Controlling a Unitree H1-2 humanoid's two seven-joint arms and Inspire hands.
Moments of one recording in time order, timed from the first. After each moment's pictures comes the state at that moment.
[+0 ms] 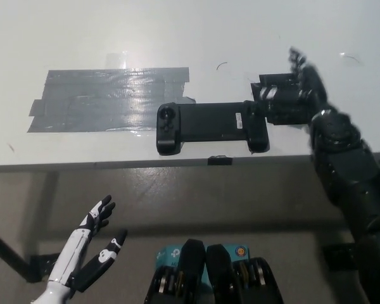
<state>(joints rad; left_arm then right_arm) 0.05 0.23 -0.07 -0.18 0.14 0.00 -0.11 -1.01 -0.14 -0.11 1.08 -0.05 -0.12 -0.10</state>
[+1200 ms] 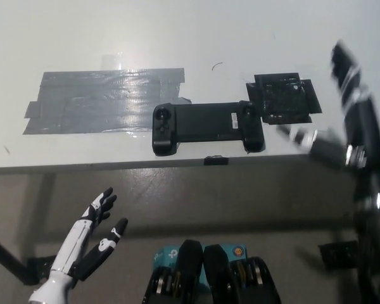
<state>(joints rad) 0.00 0.23 -0.07 -0.14 0.14 0.01 -0.11 -0.26 -0.13 0.09 -0.26 -0.08 0.02 -0.03</state>
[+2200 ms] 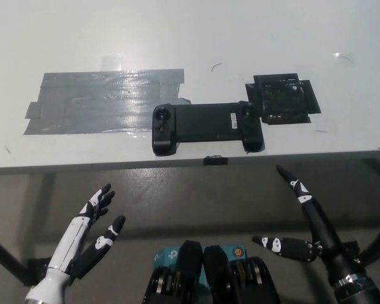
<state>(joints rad) 0.00 0.24 -0.06 -0.16 0.14 0.00 -0.11 -0.10 -0.18 0.21 -0.06 -0.25 -0.02 0.01</state>
